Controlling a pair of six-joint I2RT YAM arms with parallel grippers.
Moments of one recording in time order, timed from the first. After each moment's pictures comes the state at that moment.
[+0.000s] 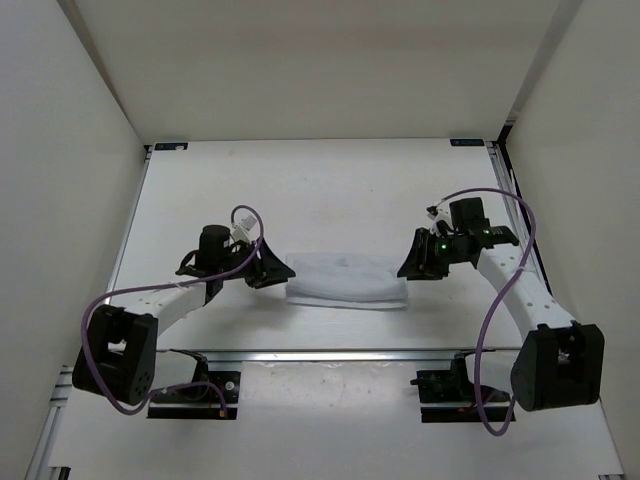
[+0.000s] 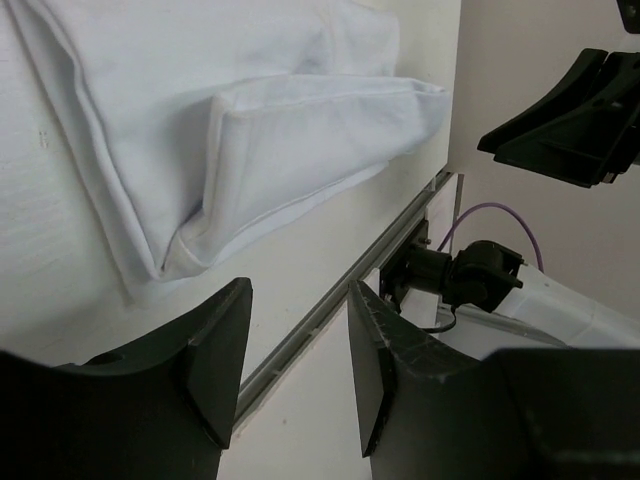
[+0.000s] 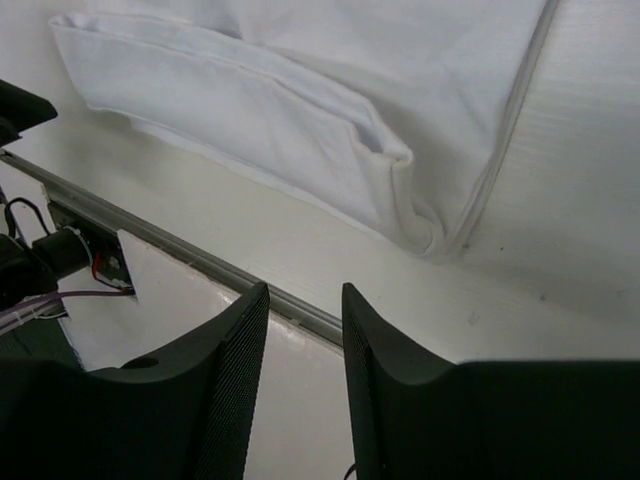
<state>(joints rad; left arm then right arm) -0.28 1.26 0.49 0.13 0.75 -0.79 0.16 1.21 0.90 -0.82 -0.56 0.30</state>
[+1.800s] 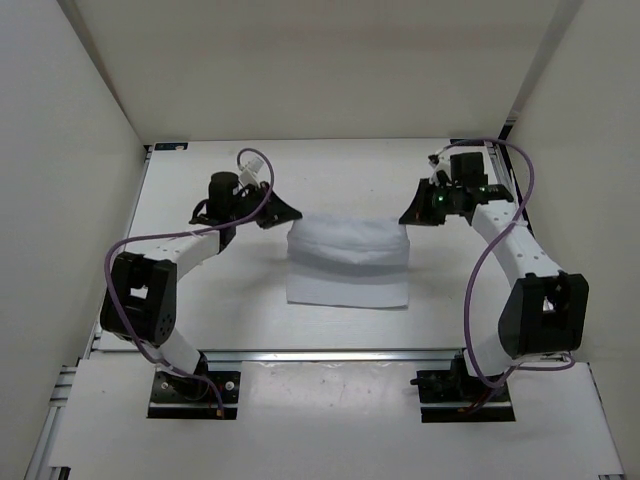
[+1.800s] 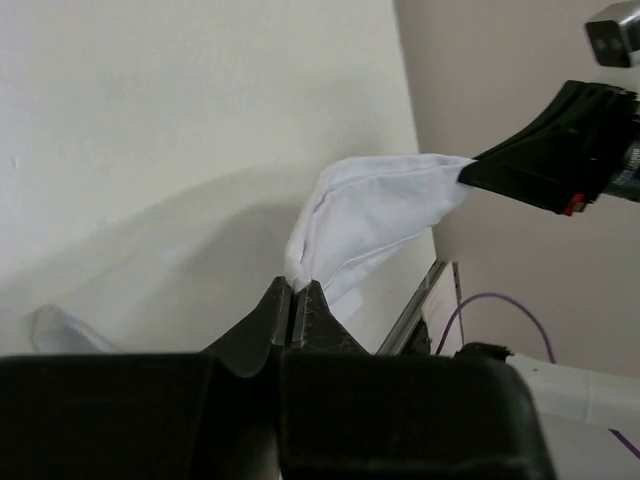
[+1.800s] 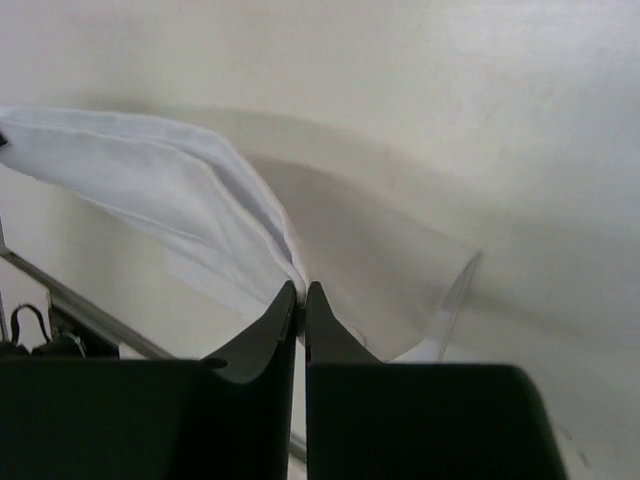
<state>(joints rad) -0.27 1.60 0.90 0.23 0.69 -0.75 0.15 1.48 1.18 -0.64 -0.49 0.28</state>
